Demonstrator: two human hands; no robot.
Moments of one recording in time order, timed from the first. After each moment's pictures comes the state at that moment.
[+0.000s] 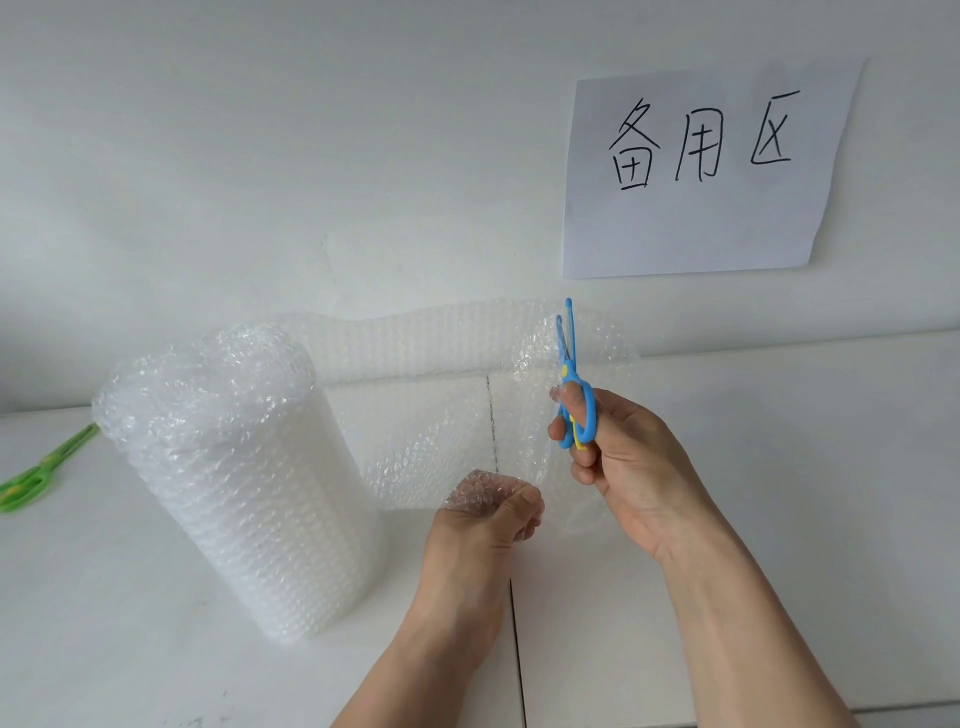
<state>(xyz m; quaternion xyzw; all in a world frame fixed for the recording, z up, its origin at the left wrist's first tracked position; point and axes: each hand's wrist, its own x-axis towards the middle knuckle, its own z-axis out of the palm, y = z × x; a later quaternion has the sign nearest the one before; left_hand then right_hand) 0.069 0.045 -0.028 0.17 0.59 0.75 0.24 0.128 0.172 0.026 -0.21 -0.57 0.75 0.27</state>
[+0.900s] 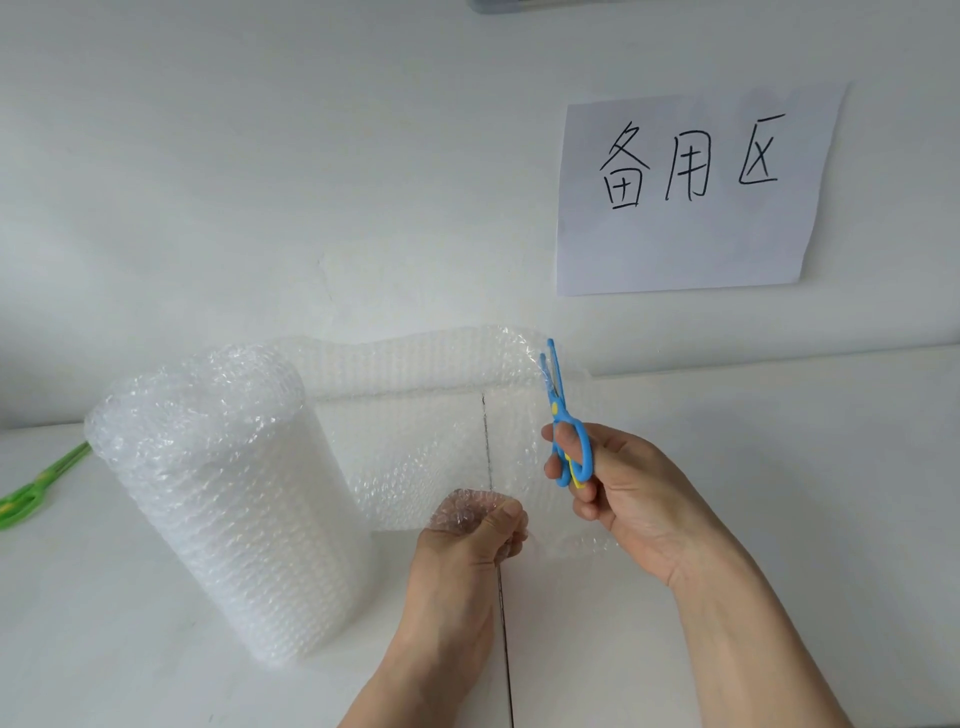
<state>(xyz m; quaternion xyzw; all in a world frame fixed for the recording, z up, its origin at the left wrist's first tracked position) 0.071 0.043 -0.023 0.13 0.57 0.78 0.22 0.139 0.182 0.020 -0.21 -0.58 0.76 0.18</state>
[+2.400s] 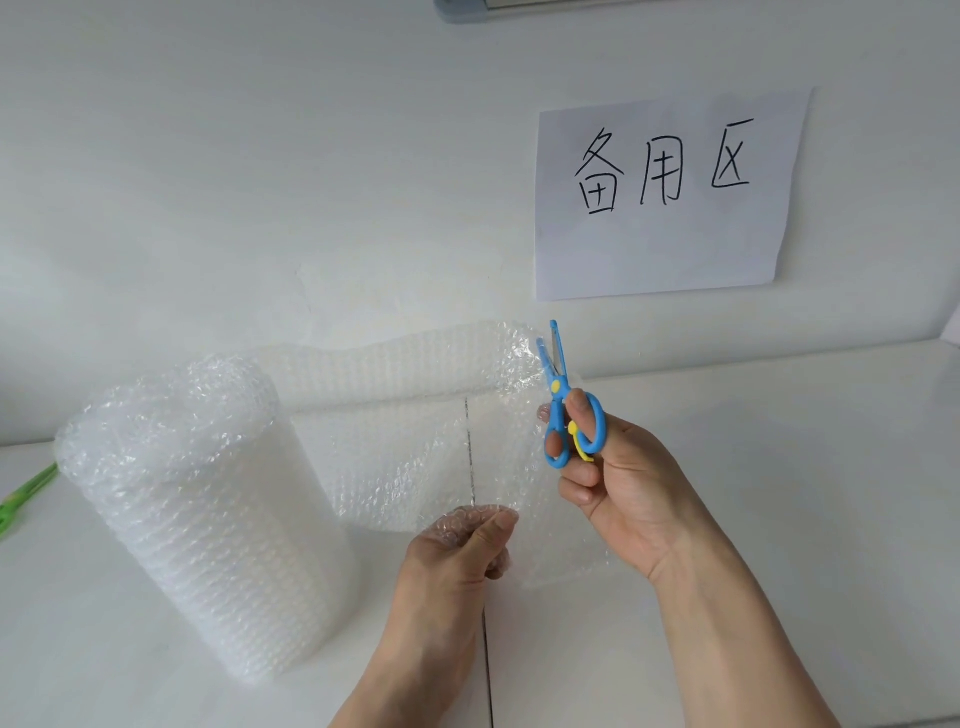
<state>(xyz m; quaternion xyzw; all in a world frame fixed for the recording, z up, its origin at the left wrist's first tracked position) 0.068 0.045 -0.031 0.17 0.61 0.74 0.23 0.139 0.188 0.030 -0.16 -0.50 0.83 0.21</state>
